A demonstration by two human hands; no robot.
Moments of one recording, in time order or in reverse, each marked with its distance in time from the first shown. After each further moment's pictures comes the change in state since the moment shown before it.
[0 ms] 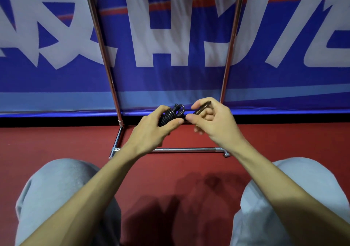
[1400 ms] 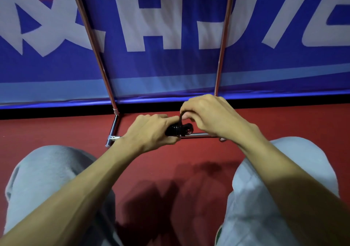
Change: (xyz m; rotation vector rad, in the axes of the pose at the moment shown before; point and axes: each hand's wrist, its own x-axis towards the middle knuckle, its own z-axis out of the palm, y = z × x) left_hand -0.002 -0.015 0.031 0.813 -0.230 0.272; right_hand -0.004 -0.002 -0.018 -1.006 -0.356 -0.316
